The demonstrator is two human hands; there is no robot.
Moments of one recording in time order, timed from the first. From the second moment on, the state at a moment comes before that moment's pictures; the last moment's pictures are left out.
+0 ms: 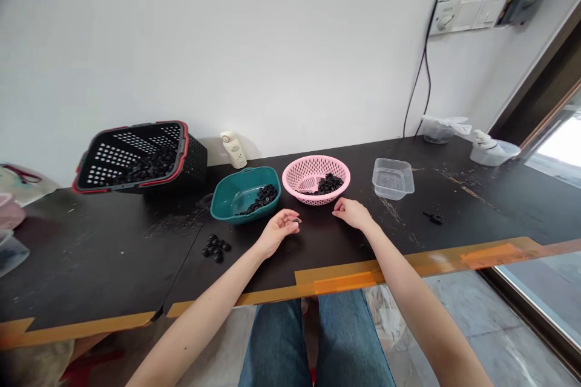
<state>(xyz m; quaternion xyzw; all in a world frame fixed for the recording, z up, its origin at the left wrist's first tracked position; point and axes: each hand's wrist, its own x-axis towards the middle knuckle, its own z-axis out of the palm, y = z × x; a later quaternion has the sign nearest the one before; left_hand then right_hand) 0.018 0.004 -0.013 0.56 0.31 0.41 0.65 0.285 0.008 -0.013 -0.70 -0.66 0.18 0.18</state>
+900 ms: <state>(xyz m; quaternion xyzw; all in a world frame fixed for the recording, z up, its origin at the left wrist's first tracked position) 0.019 0.008 -0.022 0.61 0.39 0.41 0.56 0.322 -0.018 -0.003 -0.68 -0.63 0.27 0.25</state>
